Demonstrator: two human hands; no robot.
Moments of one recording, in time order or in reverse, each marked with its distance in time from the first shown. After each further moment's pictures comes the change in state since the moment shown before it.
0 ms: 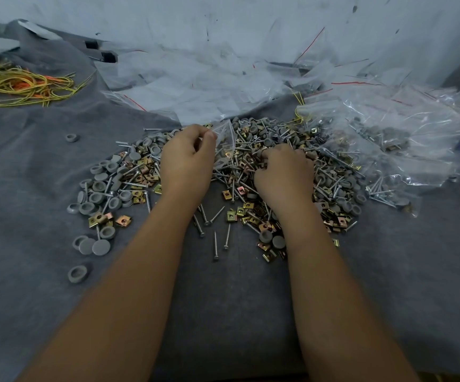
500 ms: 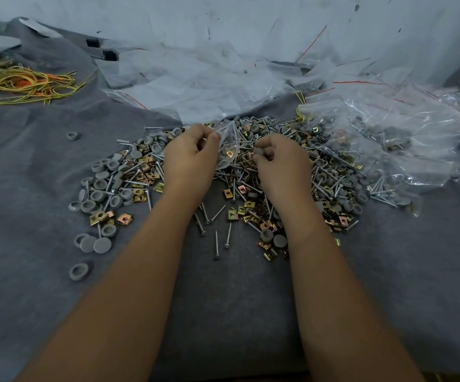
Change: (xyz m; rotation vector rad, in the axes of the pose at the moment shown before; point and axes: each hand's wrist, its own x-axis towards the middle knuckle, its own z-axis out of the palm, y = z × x) left_hand 0.001 -0.002 0.001 -0.040 -0.064 -0.041; right_hand 0.002 -0.005 0.001 0.537 0.133 0.033
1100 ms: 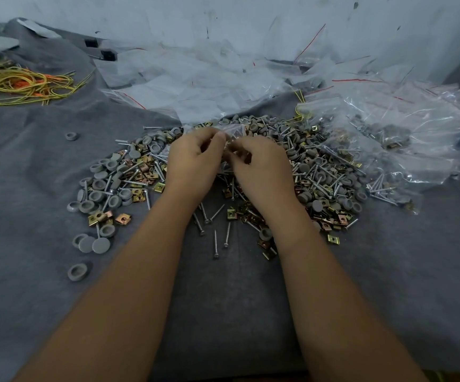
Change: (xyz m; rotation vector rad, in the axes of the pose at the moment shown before) left_hand -0.002 0.002 0.001 -0.029 -0.086 0.111; right_hand -0.008 -0.012 0.012 -0.026 -0.040 -0.294
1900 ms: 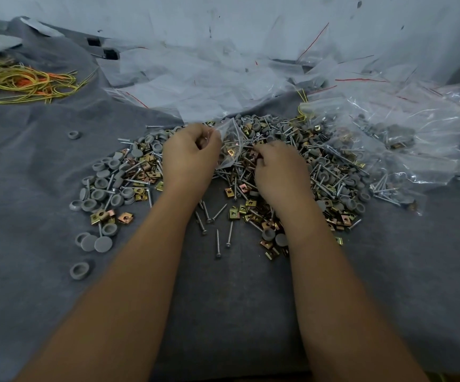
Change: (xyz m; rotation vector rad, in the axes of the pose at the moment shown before) left_hand 0.005 -0.007 -0.002 0.029 0.117 -0.085; right_hand 0.003 0.022 -0.009 -0.401 -0.195 0.153
